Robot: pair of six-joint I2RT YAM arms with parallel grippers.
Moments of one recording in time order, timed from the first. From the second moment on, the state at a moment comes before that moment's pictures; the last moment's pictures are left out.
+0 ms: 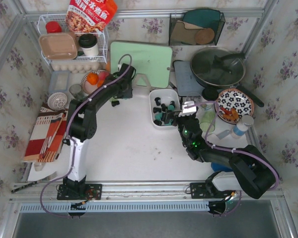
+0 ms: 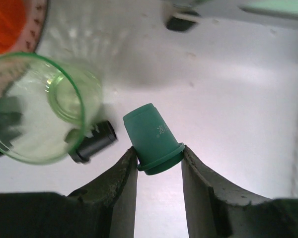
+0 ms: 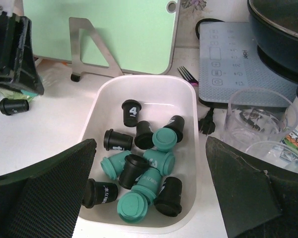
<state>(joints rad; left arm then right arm) -0.44 2.28 1.99 -0.72 -0.23 -0.35 0.63 1.31 0.37 0.95 0.44 0.08</state>
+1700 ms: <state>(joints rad) -0.46 2.17 1.65 -0.54 -0.56 -0.35 0.63 1.32 0.34 1.00 0.52 0.13</state>
